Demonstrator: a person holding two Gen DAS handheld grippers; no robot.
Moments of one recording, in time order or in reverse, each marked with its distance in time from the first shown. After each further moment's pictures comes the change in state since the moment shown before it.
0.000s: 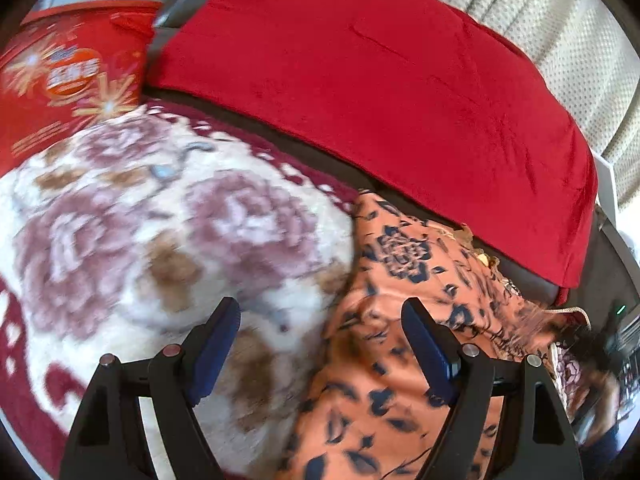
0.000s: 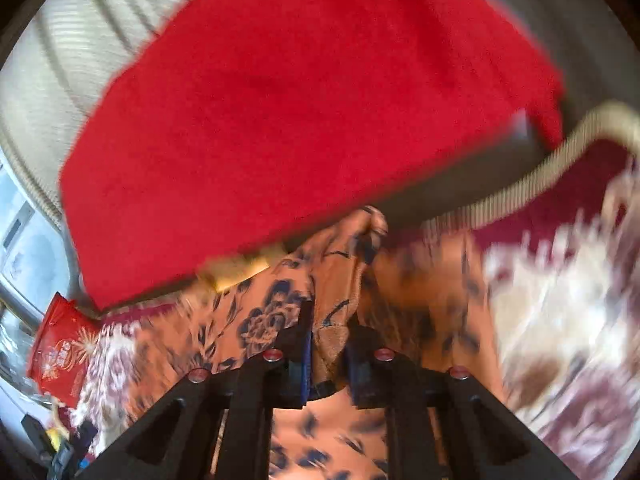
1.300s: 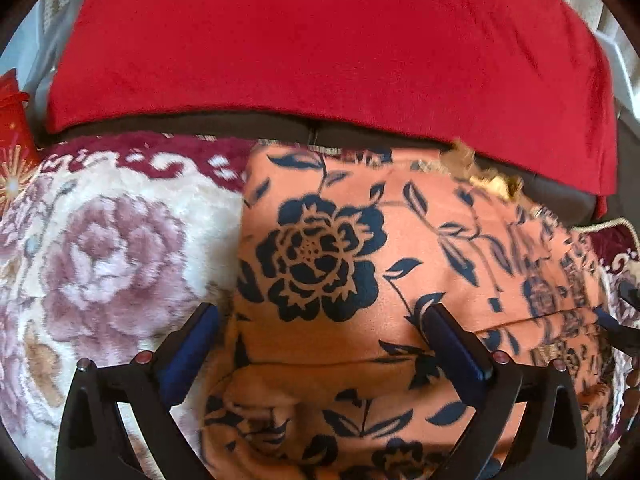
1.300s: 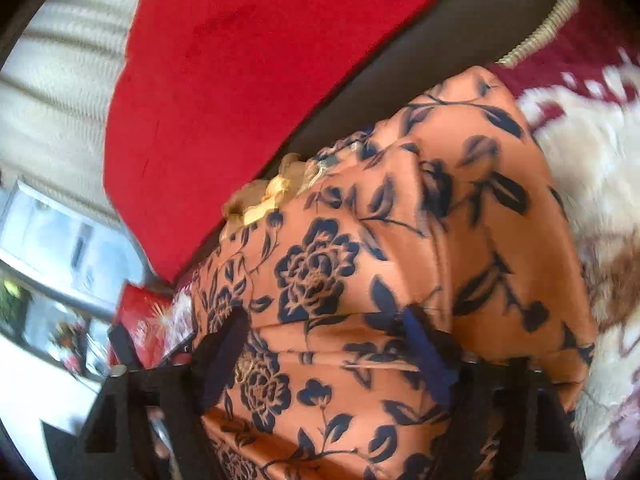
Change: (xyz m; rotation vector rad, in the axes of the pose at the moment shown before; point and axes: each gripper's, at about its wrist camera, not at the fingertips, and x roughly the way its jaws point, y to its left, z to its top) left arm 0.112 -0.093 0.001 0.288 0.172 0.095; right arm 0.023 -0.047 -0.044 0.204 0.171 0.351
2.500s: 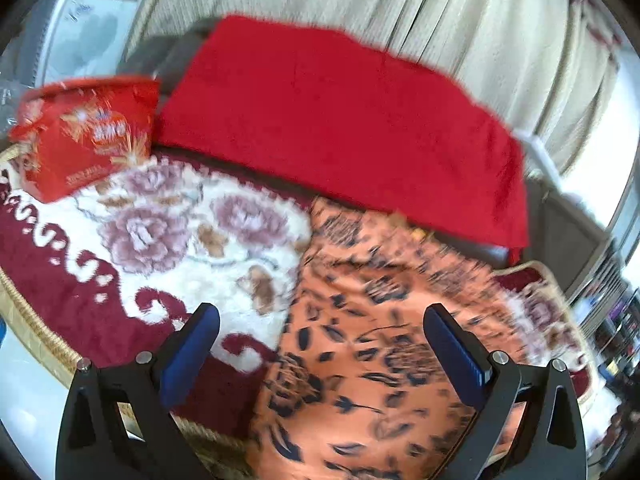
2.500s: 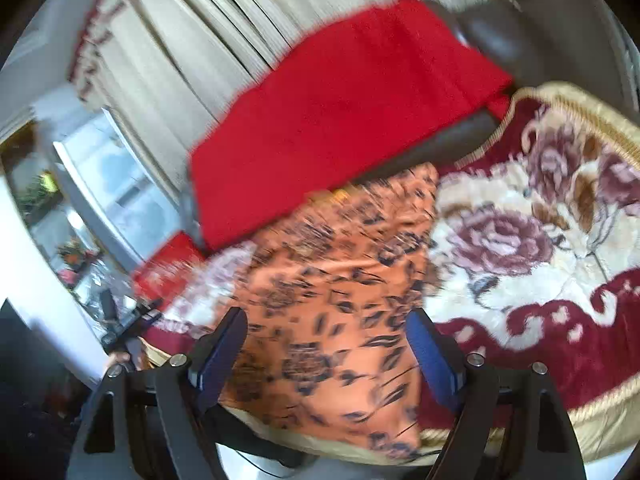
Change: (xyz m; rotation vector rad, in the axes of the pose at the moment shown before) left arm -0.257 0.083 -0.176 -0.139 -0.388 -0.171; right arm -0.276 0.026 -0.227 -0.408 -0.283 0.013
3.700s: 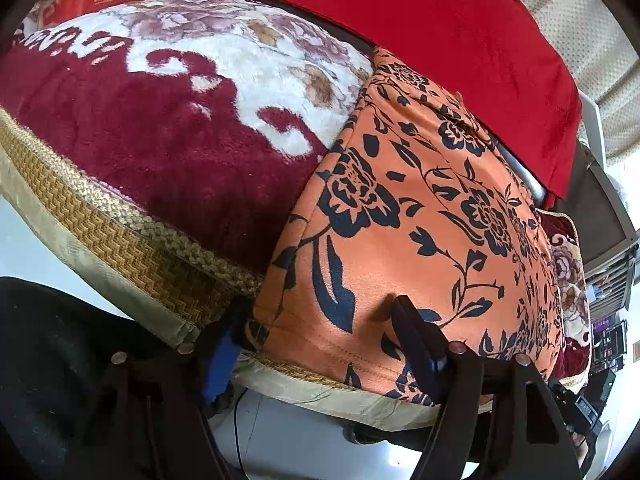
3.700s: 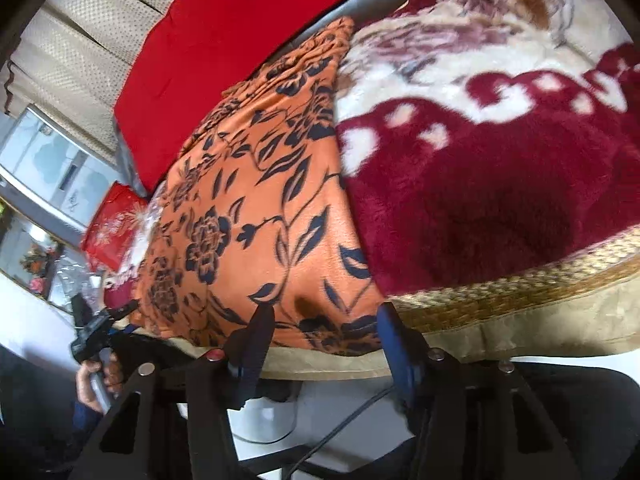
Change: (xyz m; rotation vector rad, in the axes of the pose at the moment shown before) left arm 0.069 0.048 -0.111 -0.214 0.434 0.087; right arm 0.075 -0.073 -0.100 0.225 0.341 -0.184
